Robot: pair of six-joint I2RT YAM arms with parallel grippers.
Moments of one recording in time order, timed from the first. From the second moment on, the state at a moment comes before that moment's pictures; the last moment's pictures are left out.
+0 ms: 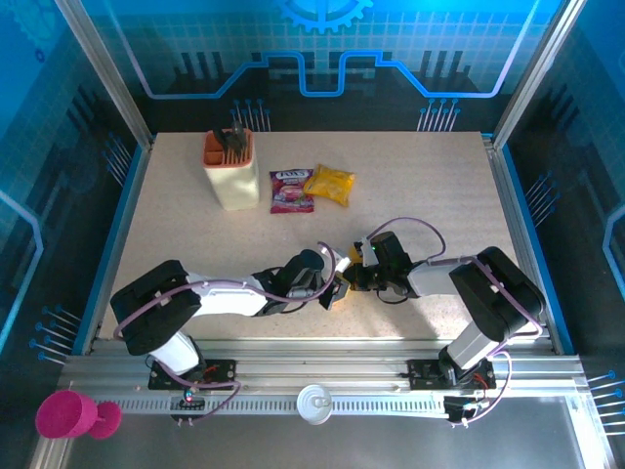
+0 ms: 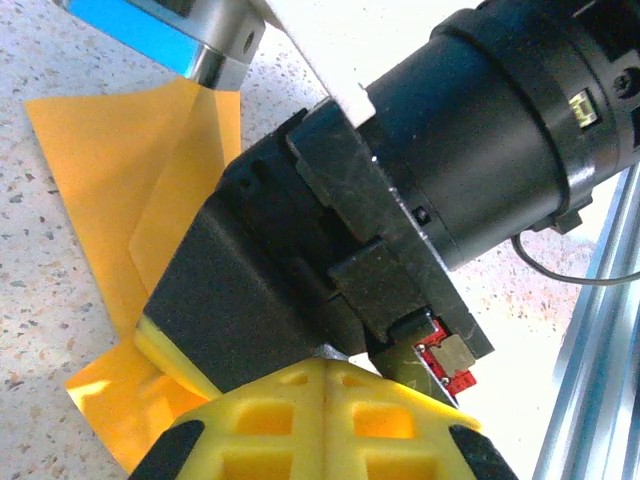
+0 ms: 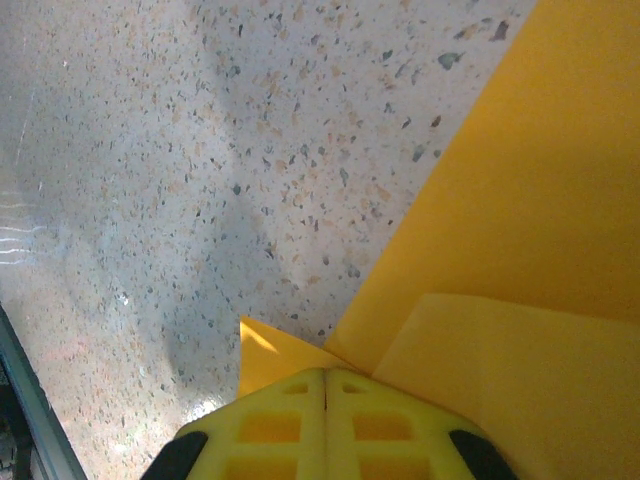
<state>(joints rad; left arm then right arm) -0.93 1.60 0.67 0.33 0.16 -0.38 0.53 1.61 0.52 0.21 -0.47 0.60</state>
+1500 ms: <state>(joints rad) -0.92 1.66 0.55 0.42 0.17 -0.45 0.52 1.62 0.51 0.25 -0.48 0.58</state>
